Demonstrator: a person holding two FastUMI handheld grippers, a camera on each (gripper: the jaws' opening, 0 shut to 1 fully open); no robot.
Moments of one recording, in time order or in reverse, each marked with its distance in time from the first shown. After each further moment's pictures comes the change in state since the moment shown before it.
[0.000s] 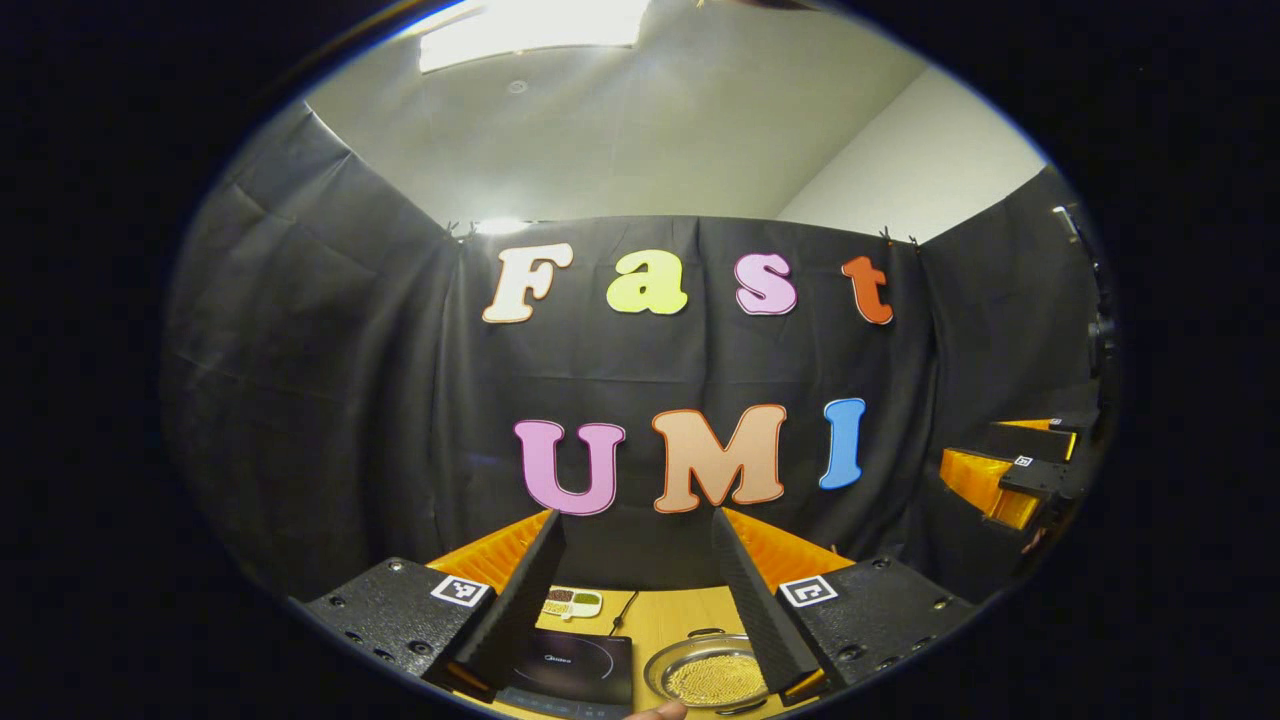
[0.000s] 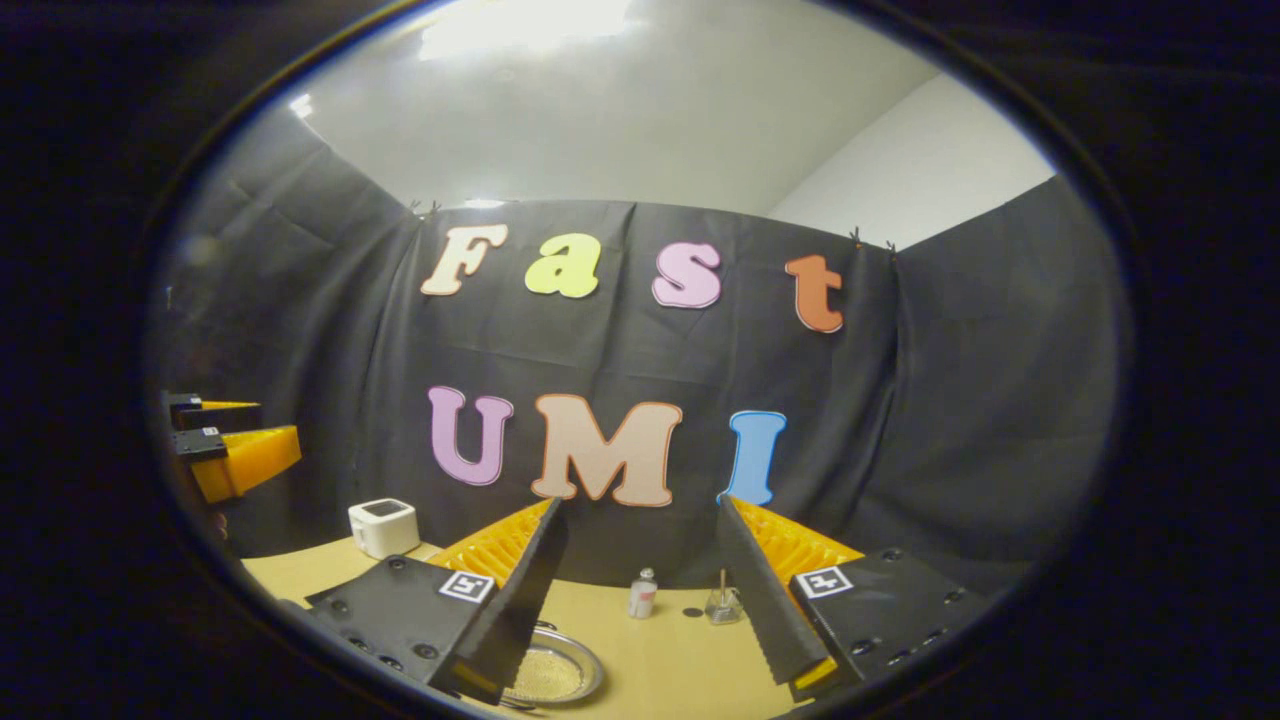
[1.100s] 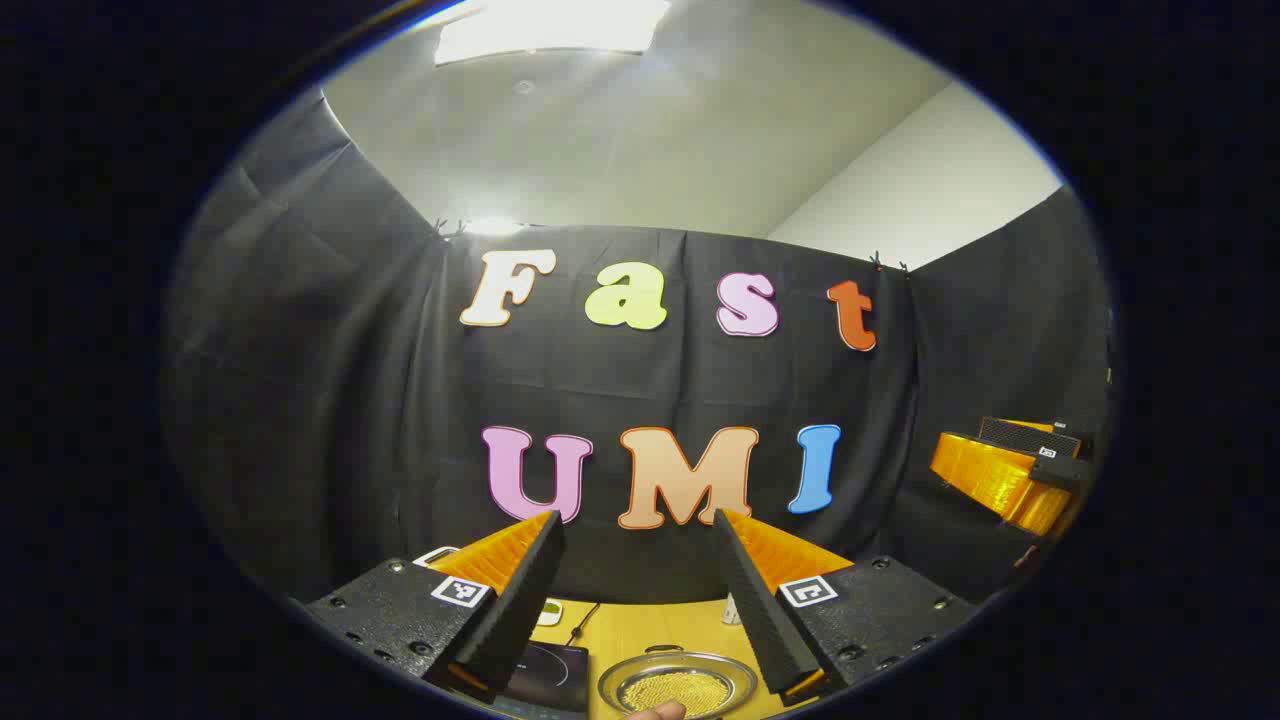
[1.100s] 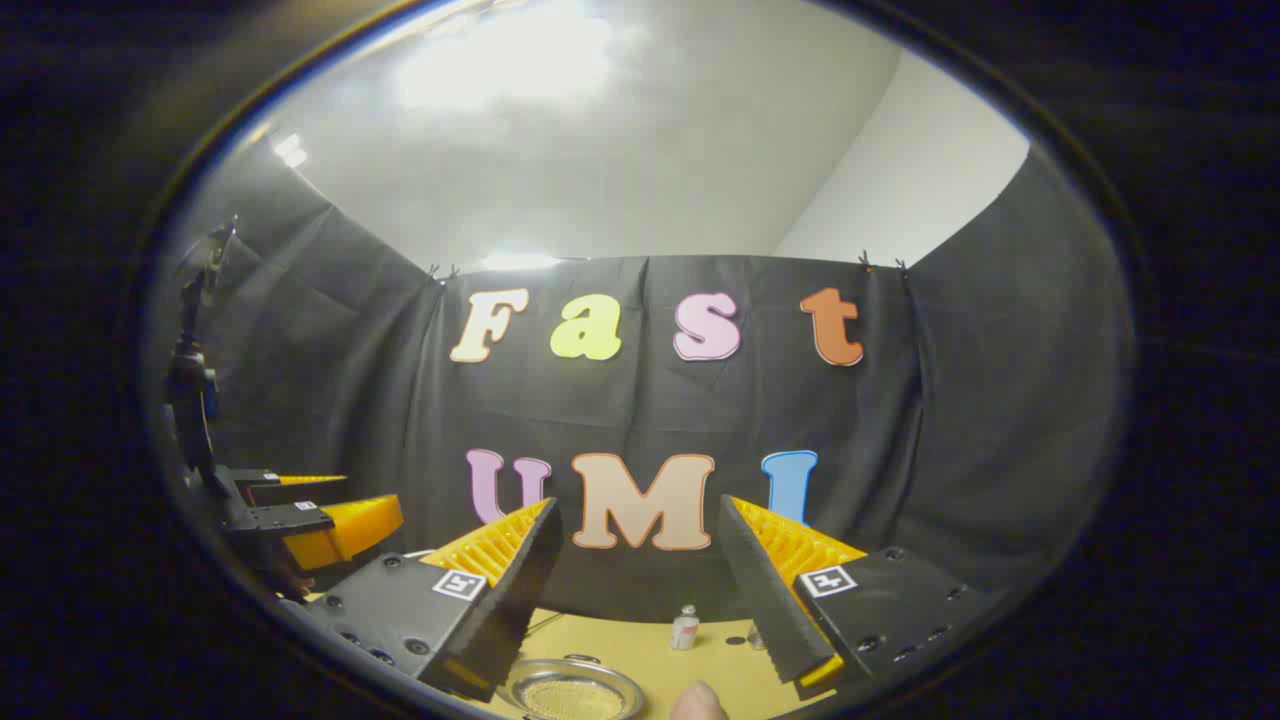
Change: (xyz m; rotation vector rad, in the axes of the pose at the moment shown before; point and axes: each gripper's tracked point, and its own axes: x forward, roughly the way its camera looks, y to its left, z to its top) left arm 0.018 -0.035 0.019 -0.083 -0.042 -0.039; right arm -0.020 0.000 0.056 0.100 -0.163 0.074
